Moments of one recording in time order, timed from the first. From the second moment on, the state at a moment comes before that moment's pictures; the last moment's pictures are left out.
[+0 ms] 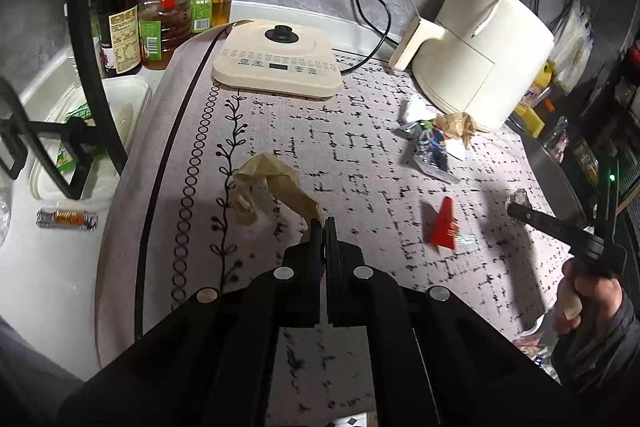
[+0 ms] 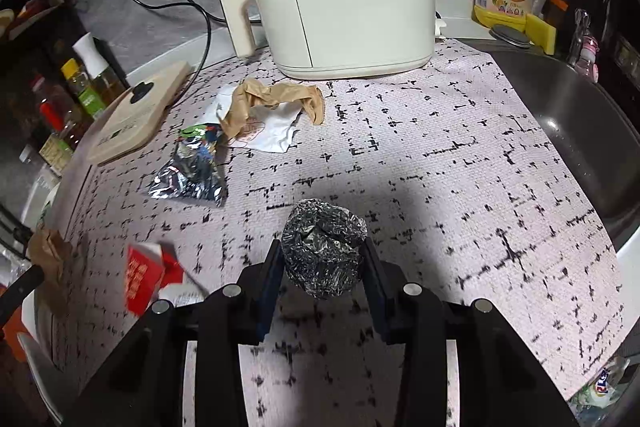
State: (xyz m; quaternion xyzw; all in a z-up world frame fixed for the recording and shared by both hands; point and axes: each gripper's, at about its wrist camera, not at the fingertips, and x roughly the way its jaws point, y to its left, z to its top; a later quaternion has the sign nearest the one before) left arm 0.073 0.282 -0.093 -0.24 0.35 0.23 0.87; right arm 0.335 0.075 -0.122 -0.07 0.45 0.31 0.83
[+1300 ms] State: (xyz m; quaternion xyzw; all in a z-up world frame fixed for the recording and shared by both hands) left arm 0.126 0.000 -0.091 -0.19 0.38 0.07 0.90; right arm 0.247 -0.231 -0.111 -0.02 0.48 0.25 0.84
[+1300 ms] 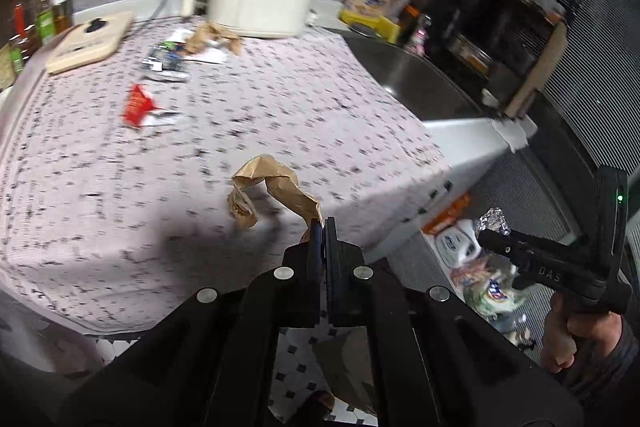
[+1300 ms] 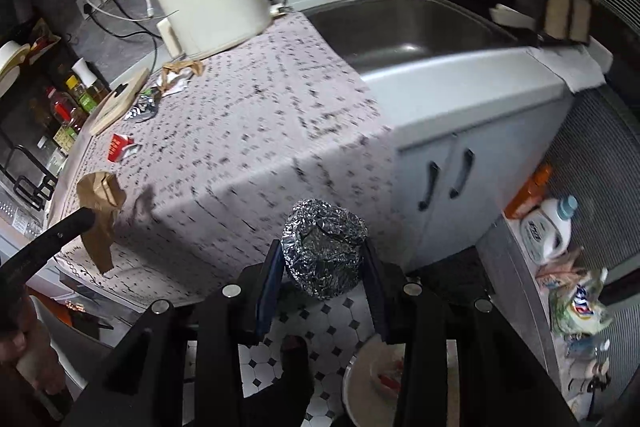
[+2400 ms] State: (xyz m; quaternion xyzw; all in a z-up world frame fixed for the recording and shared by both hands) left arm 0.167 -0.209 -0.191 -0.14 0.51 -0.16 0.83; right arm 0.175 -0.462 -0.169 0.11 0.53 0.06 0.84
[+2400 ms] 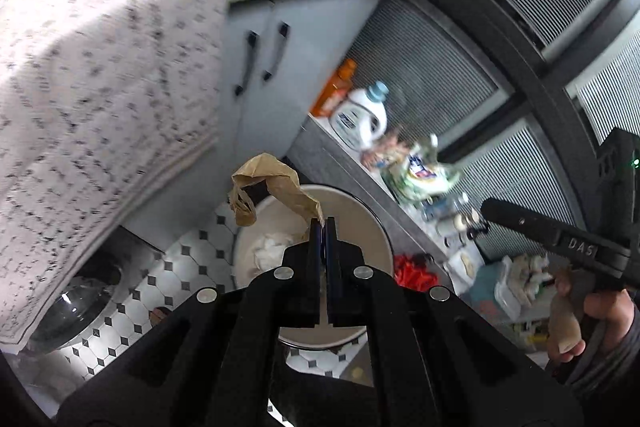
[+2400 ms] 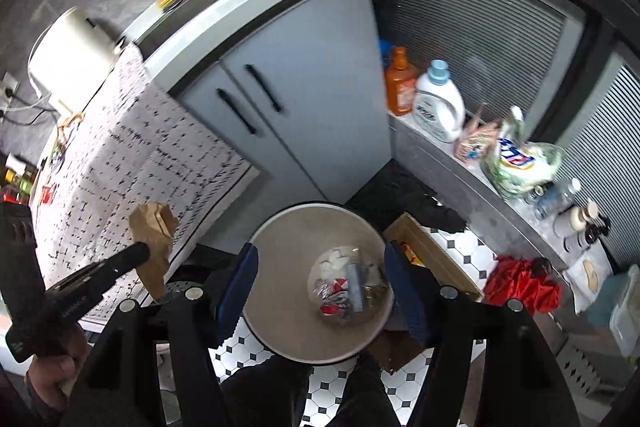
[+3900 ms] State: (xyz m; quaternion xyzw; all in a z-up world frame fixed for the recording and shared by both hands) left arm 0.127 0.007 -0.112 -0.20 0.41 0.05 0.89; right arm 0.223 -0.295 -0.118 0.06 0.48 0.19 0.85
